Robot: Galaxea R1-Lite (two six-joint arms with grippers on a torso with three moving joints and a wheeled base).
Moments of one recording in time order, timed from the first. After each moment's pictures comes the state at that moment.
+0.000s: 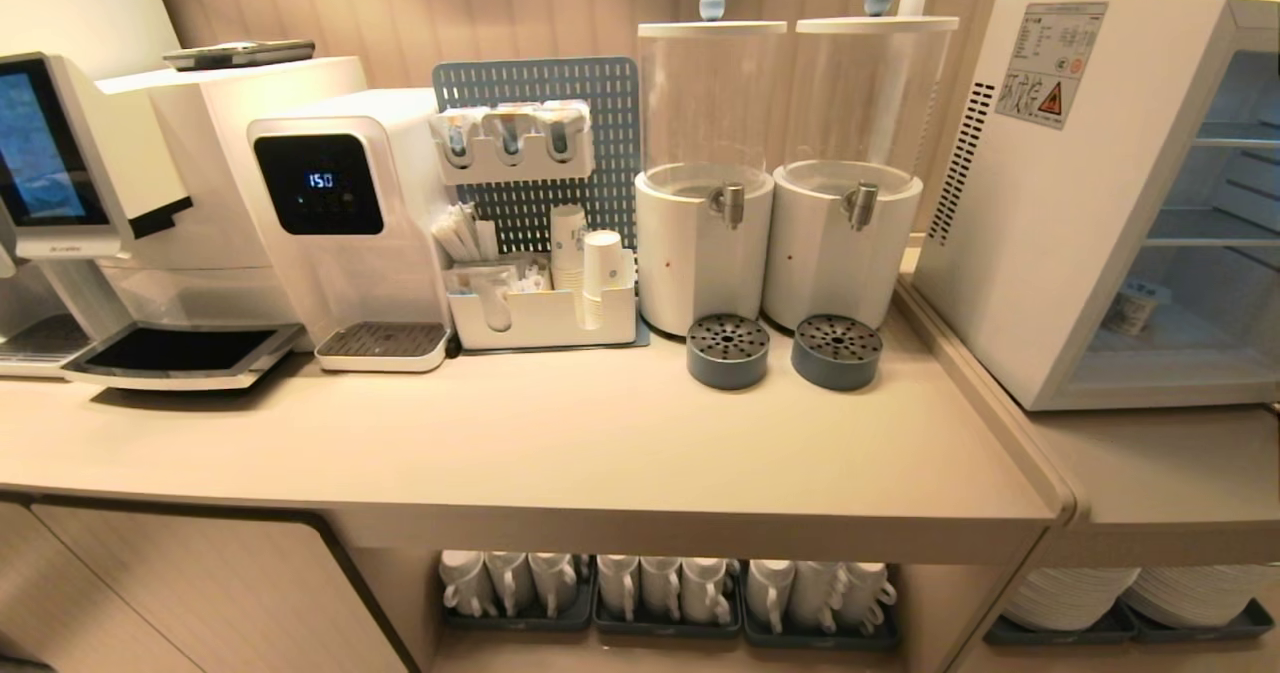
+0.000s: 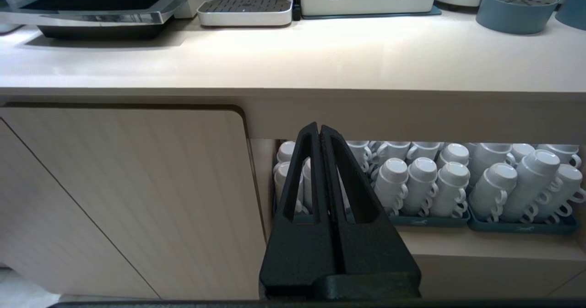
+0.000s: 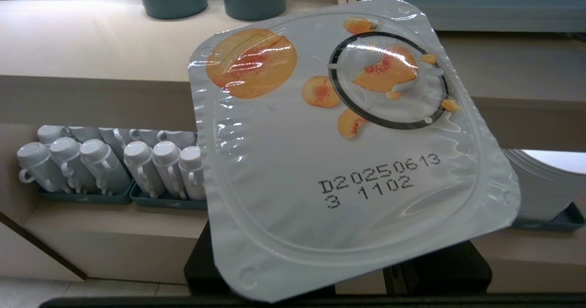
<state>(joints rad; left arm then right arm) 0.00 0.00 0.00 0.00 0.00 0.00 -0.01 0.00 -0.06 0.15 0.02 -0.05</state>
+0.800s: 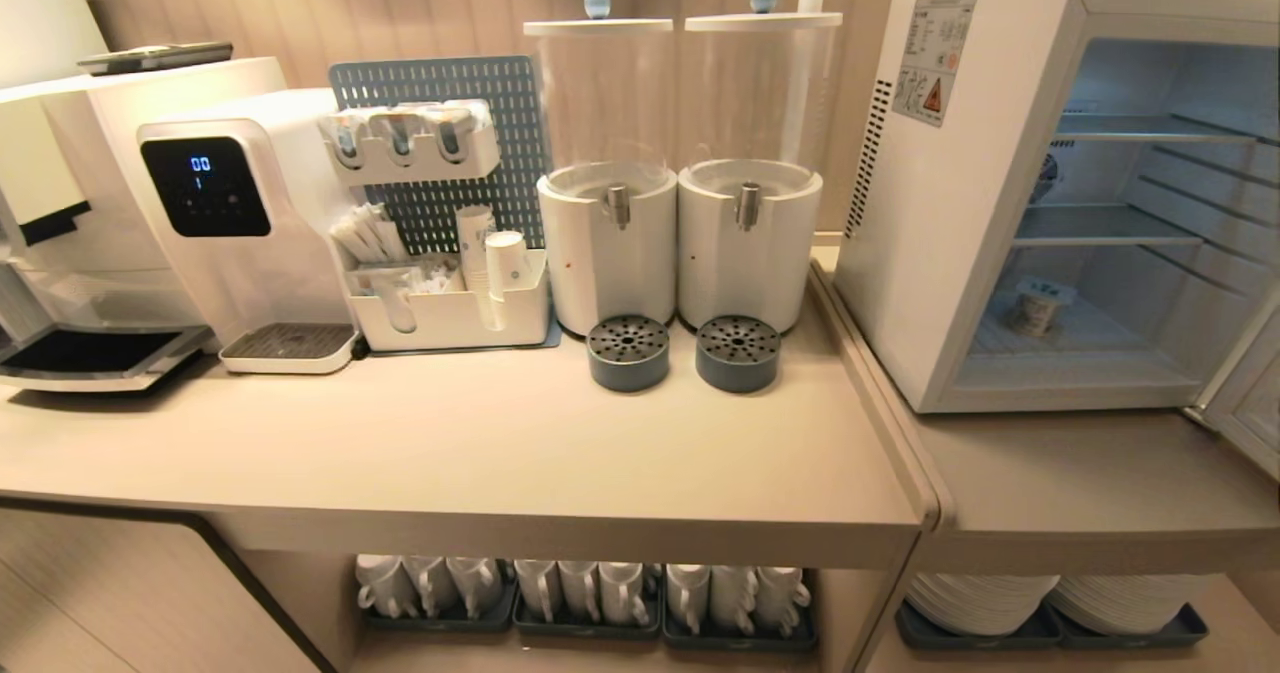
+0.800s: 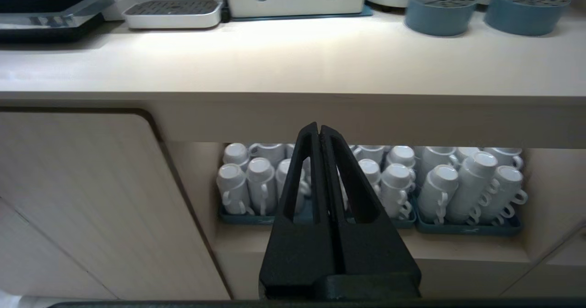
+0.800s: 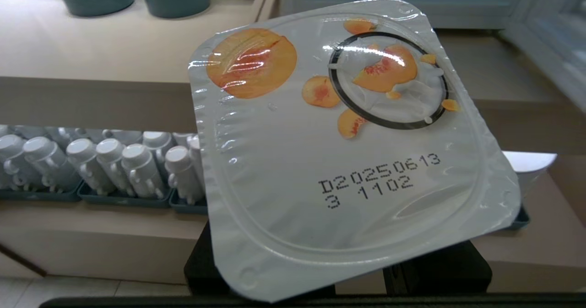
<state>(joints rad) 0.01 0.00 0.00 0.00 0.00 0.00 -0.01 0.00 -0.06 0.15 0.02 -0.05</state>
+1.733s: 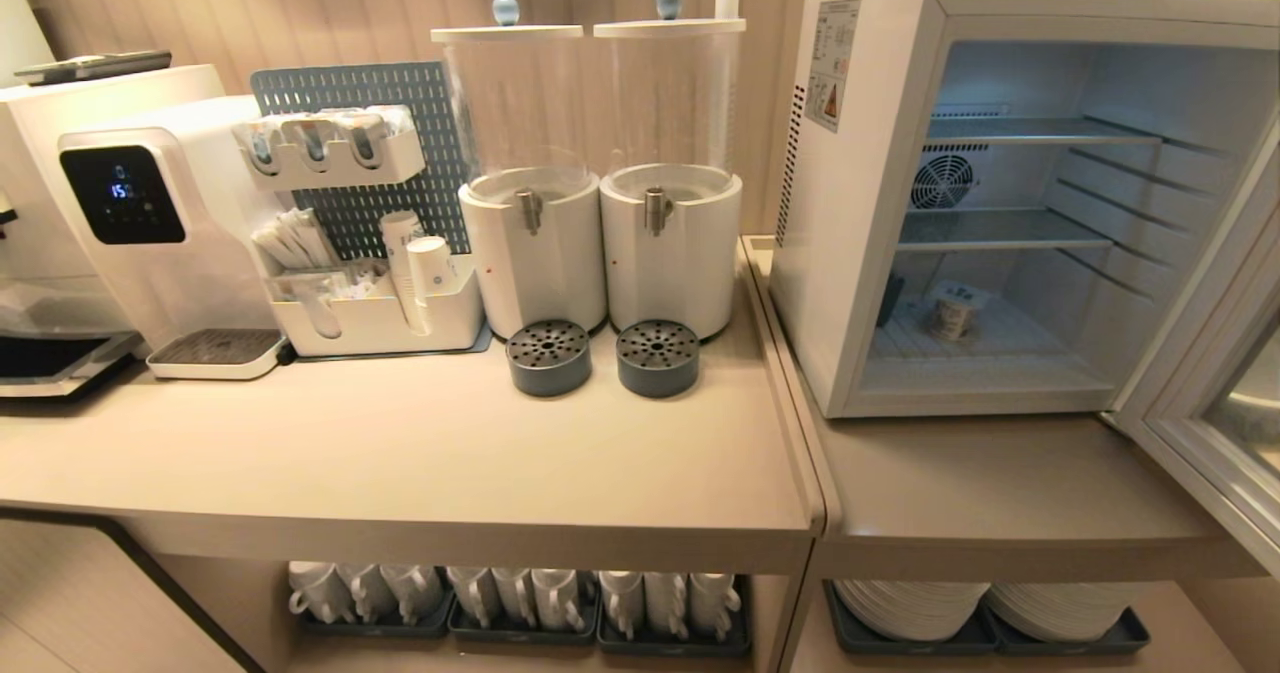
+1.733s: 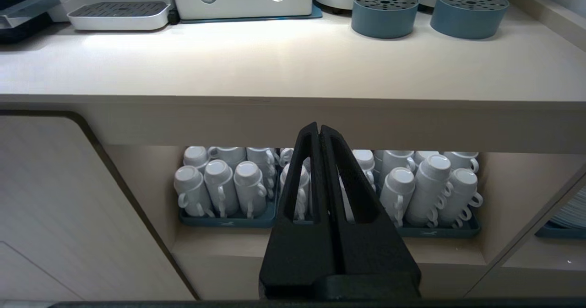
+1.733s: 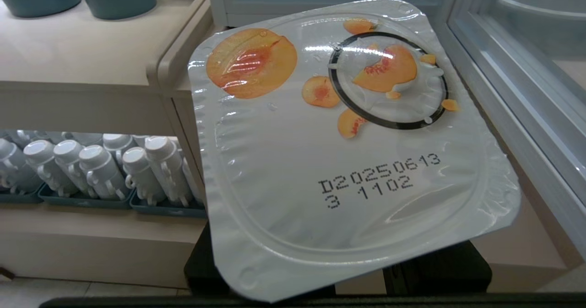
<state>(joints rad) 0.01 0.00 0.00 0.00 0.00 0.00 -0.01 0.00 -0.06 0.15 0.02 -0.05</state>
